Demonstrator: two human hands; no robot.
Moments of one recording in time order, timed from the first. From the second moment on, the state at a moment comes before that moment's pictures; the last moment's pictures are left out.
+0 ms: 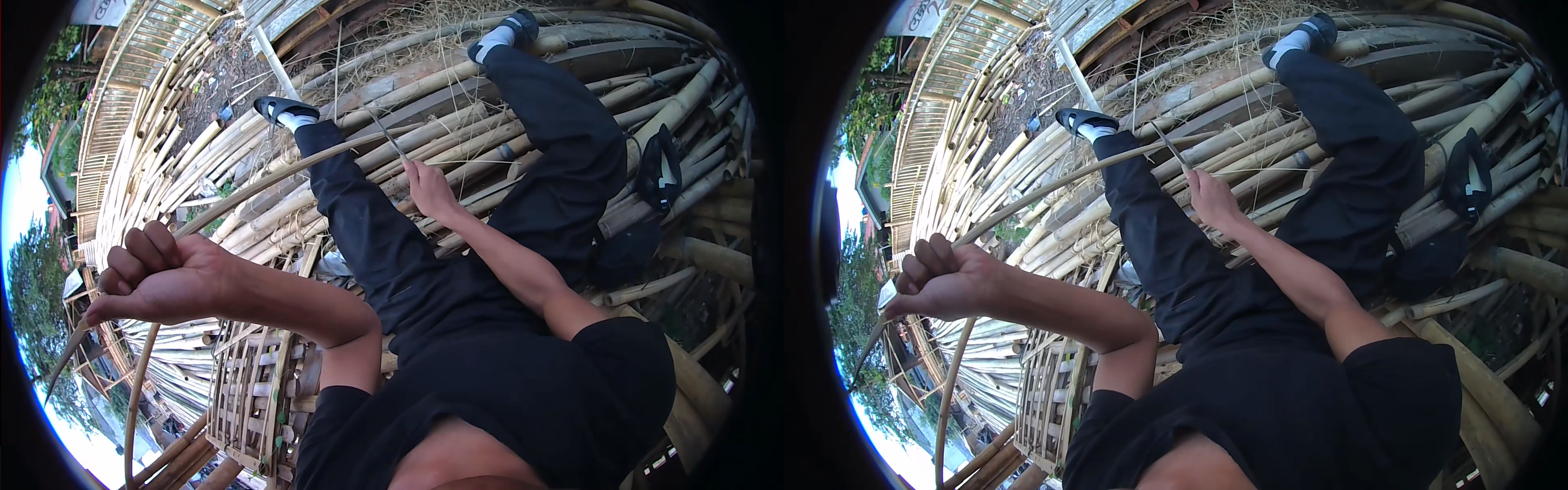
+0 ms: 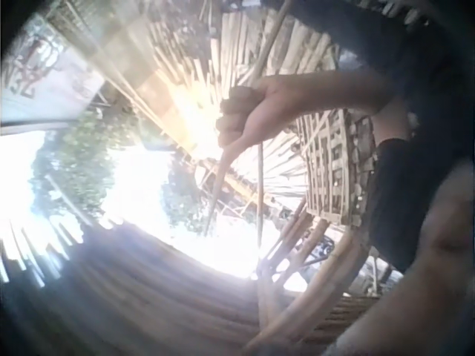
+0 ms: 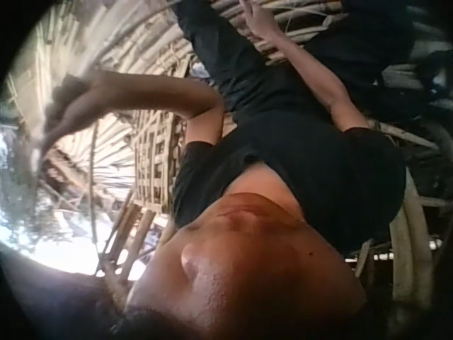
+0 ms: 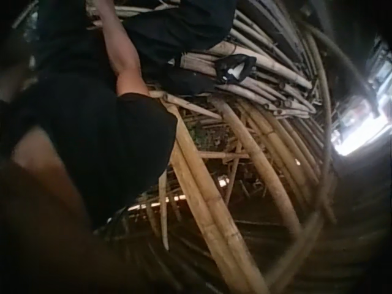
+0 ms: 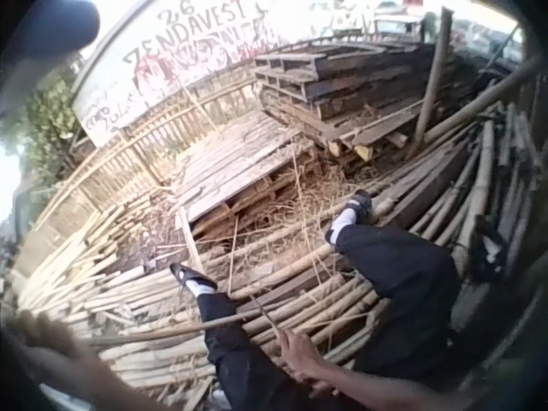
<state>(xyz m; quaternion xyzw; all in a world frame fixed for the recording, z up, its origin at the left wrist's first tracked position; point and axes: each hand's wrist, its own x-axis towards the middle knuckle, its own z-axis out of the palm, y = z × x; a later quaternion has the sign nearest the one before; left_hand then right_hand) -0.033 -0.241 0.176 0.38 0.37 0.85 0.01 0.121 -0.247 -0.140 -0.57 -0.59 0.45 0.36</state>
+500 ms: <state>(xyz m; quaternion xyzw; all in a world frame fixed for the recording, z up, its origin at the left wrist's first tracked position) -0.047 -0.247 0.170 0.37 0.37 0.85 0.02 0.131 -0.244 -0.101 -0.53 -0.57 0.45 0.43</state>
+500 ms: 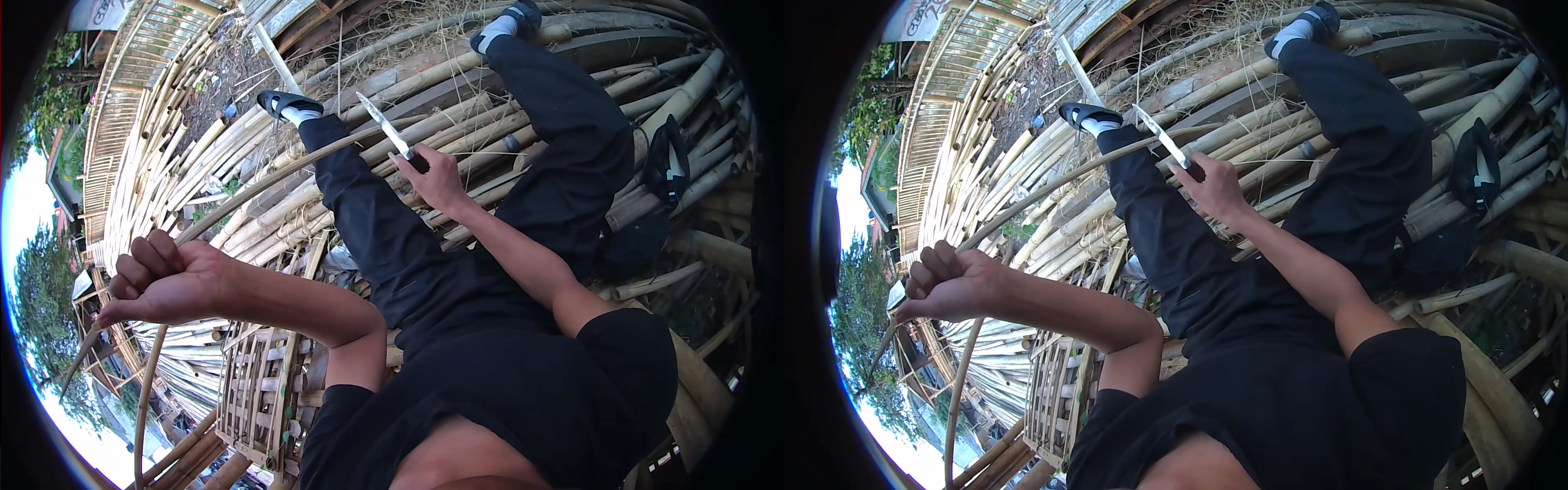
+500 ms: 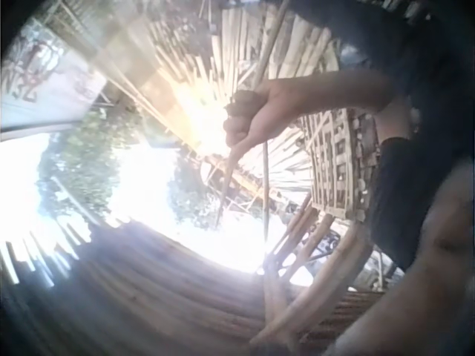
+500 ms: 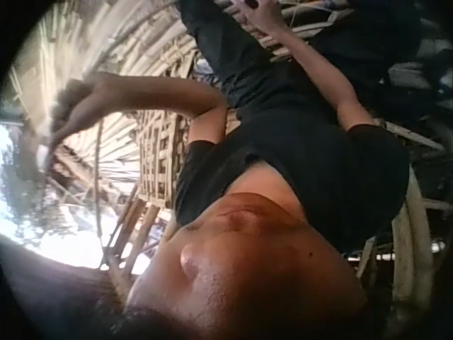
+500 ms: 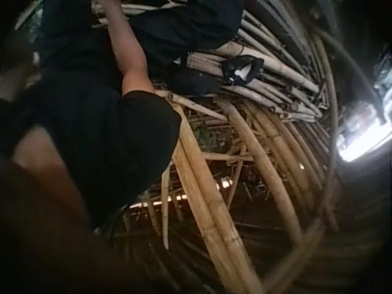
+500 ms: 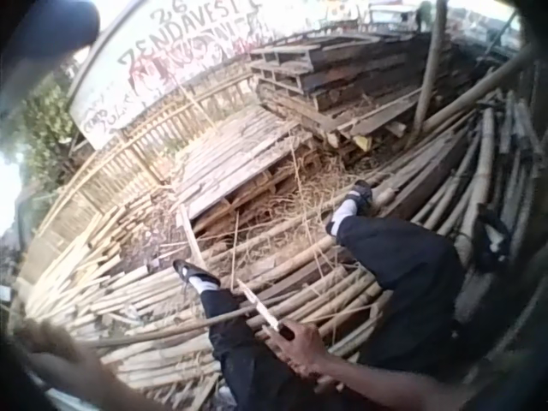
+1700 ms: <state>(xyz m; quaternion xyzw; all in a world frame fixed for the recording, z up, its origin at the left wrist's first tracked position) -0.083 -0.281 0.152 0.35 0.47 0.81 -0.09 0.115 -0.246 -0.130 -0.47 -0.60 0.58 0.28</state>
